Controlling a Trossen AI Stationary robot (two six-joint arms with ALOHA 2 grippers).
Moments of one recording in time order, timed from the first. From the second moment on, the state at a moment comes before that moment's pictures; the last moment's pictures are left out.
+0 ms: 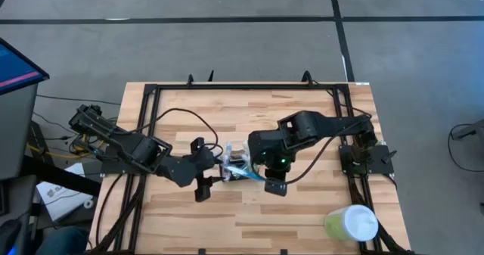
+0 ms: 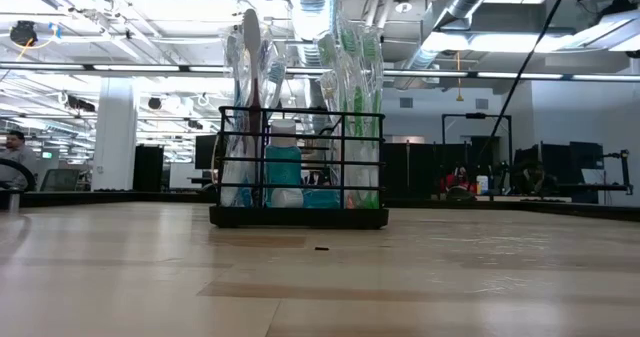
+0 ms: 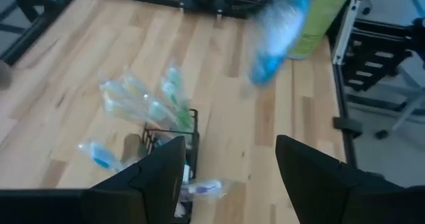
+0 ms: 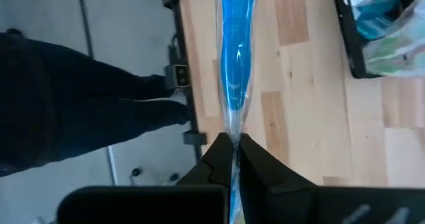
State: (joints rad) left arm -0.48 1.40 1.41 -0.72 -0.50 -0.50; right arm 0.24 1.97 2.36 -1.56 -0.35 0.50
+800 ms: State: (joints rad) left arm -0.70 1.40 1.41 -0.39 -1.39 0.88; right arm 0.06 1.93 2.35 -1.04 -0.77 0.96
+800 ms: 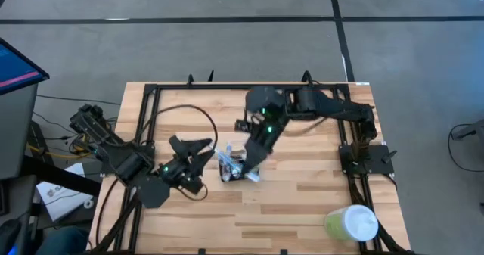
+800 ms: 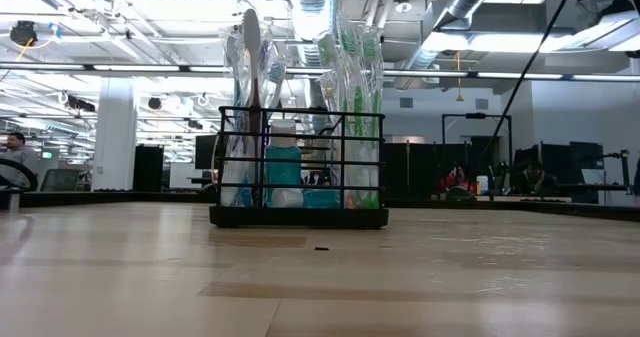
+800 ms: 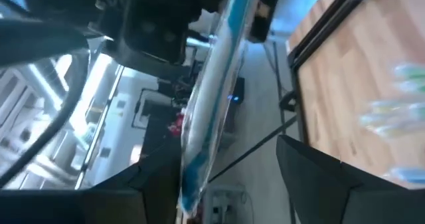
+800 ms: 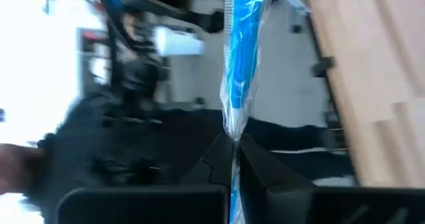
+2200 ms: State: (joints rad) left arm -0.68 1.40 1.41 -0.19 -1.36 0.77; right arm -0.17 1.93 2.35 -0.10 -0.91 1.27
